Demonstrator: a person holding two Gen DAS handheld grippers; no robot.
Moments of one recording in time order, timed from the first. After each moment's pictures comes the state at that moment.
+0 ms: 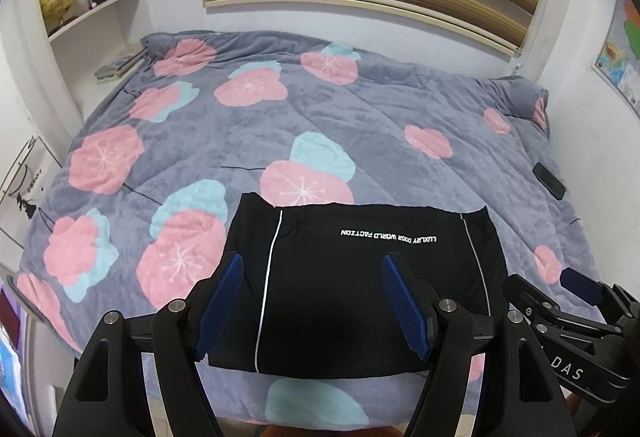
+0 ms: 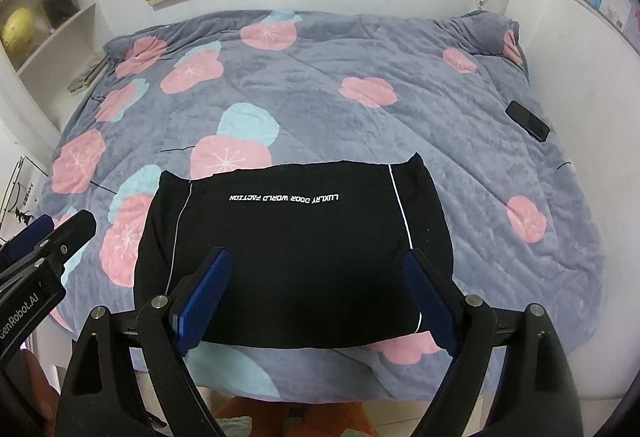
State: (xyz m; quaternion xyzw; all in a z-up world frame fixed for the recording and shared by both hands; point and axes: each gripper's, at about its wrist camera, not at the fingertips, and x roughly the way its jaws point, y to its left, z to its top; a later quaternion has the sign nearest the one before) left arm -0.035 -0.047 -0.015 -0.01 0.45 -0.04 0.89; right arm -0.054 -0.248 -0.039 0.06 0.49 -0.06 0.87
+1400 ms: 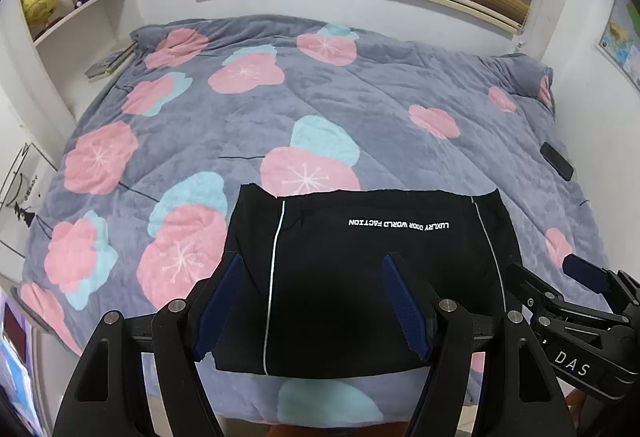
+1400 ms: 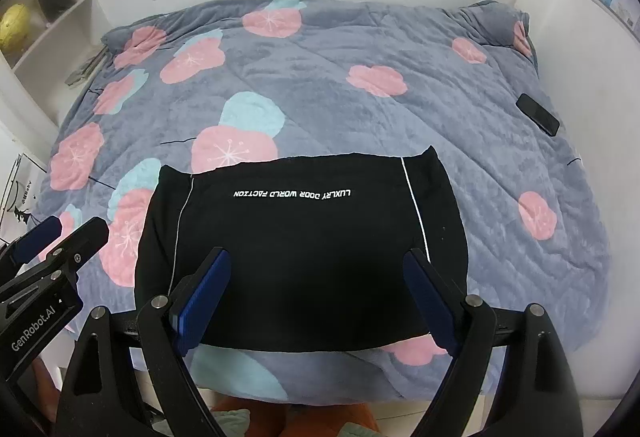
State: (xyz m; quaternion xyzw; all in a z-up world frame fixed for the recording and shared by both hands) left arm -0.012 -0.044 -0.034 0.02 0.48 -0.05 0.88; right arm -0.031 -0.242 -0.055 0.06 0.51 -0.05 0.86
